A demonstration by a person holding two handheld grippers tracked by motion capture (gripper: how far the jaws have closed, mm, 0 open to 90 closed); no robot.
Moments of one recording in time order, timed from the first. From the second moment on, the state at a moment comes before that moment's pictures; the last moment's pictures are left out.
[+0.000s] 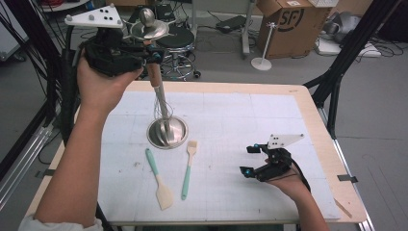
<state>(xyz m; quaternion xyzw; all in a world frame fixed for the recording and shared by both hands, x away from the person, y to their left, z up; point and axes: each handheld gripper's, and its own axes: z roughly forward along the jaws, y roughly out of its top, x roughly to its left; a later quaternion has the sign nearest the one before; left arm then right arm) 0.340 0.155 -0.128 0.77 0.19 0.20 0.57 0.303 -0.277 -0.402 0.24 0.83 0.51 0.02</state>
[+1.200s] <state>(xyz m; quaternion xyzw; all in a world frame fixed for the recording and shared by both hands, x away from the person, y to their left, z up) 0.346 0.197 -0.133 0.75 0.25 0.21 0.57 0.303 -0.277 -0.402 0.23 0.83 0.51 0.02</state>
